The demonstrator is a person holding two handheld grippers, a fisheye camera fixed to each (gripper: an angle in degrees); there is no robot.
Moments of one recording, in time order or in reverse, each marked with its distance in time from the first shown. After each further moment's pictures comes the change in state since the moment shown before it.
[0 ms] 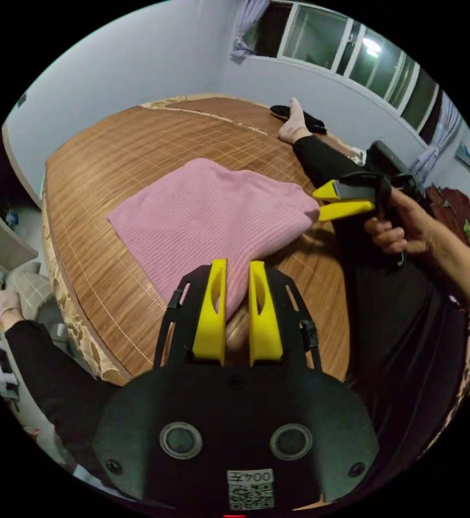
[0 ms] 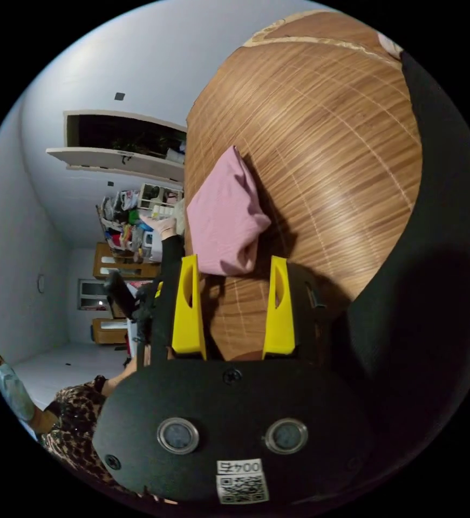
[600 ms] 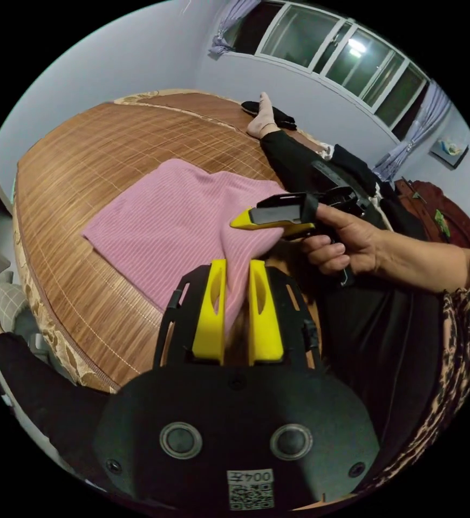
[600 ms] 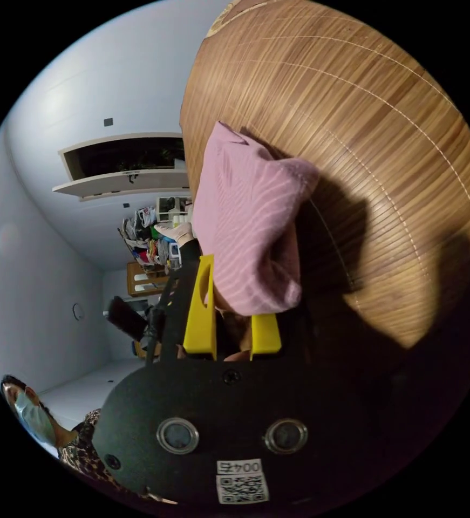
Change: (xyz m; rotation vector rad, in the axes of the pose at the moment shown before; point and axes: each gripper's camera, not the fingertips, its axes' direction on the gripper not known) left arm -0.059 -0.015 -0.016 -0.020 0.188 0.047; right arm 0.057 0.029 0.002 -0.011 -0.192 0.160
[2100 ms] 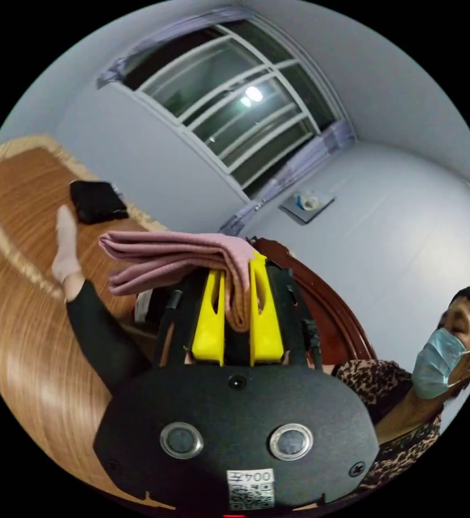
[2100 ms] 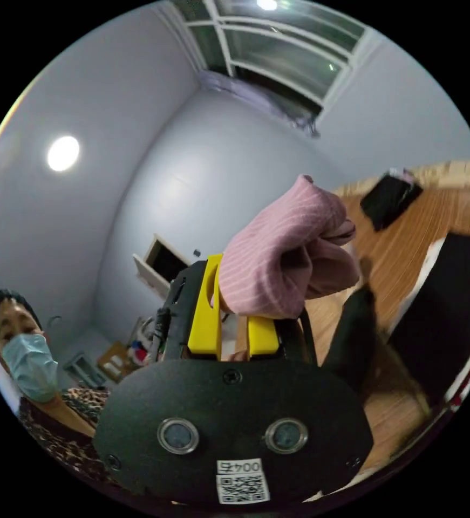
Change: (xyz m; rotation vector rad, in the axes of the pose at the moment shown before) left arm 0.122 -0.389 -0.036 0.185 0.842 0.228; right arm -0.144 0.351 -0.622 0.957 -0.057 -0.475
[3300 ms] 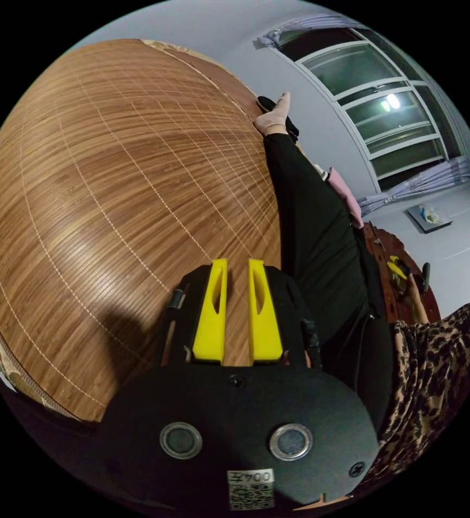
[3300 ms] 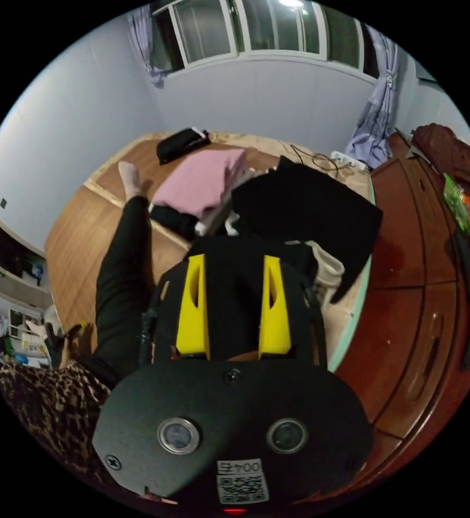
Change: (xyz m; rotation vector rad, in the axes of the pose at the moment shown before) left arm -0.125 0.443 -0.017 -0.084 -0.536 -0.503; right arm -0.166 0.108 -0.324 -0.340 1.210 0.096
